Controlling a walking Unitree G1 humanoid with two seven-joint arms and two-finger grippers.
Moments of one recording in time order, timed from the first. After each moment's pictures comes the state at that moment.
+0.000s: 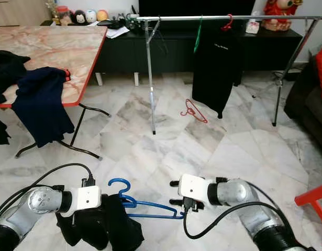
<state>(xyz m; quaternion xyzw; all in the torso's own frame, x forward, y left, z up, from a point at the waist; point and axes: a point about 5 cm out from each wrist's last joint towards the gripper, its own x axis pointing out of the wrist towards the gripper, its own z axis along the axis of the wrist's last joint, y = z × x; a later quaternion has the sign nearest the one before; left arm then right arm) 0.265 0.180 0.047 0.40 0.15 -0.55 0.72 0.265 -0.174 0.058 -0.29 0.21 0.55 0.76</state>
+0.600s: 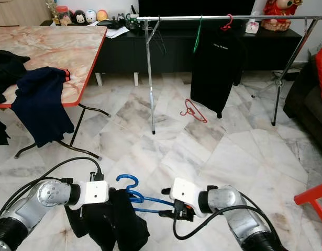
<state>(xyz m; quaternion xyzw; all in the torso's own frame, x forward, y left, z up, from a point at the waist) 0.276 0.161 0.059 0.42 0.13 -0.56 0.70 0.262 -0.152 0.048 -0.24 0.21 0.56 0.77</state>
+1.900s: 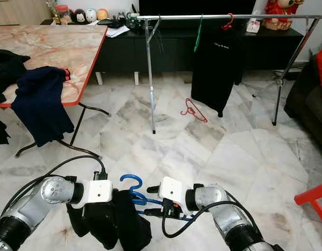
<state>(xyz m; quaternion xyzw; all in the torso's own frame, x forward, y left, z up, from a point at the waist) 0.276 0.153 0.064 0.41 0.14 -0.57 0.69 0.269 -0.126 0.041 -0.21 0.17 0.61 0.75</state>
